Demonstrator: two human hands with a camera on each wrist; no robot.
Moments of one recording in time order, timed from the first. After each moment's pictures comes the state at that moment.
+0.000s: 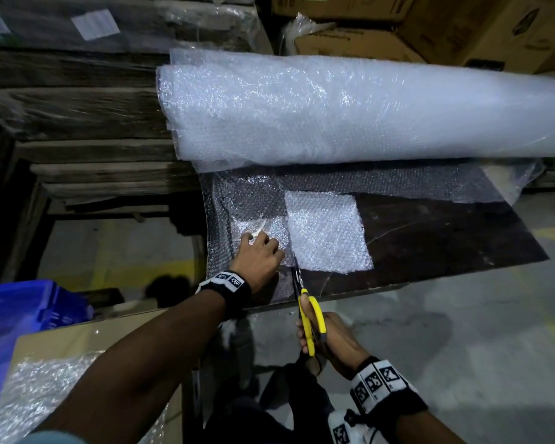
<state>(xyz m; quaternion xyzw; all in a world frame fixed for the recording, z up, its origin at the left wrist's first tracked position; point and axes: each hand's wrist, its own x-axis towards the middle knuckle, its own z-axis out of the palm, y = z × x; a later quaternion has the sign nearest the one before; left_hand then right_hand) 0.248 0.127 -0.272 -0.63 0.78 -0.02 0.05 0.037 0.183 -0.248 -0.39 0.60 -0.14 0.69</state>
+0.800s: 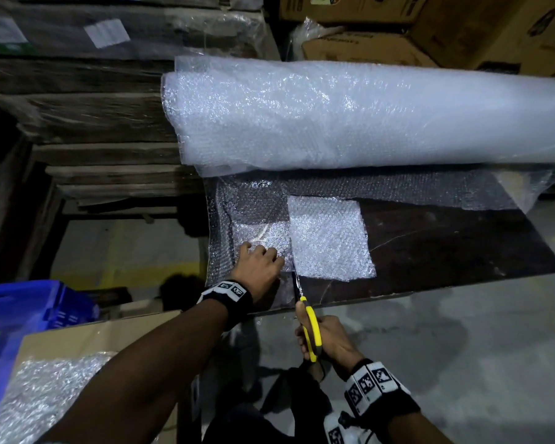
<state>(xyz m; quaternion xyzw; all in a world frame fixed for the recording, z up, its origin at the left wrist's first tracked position) 0.241 0.130 -0.274 -0.65 0.75 0.00 0.09 0.036 0.169 -0.257 -0.45 0.62 -0.10 0.63</state>
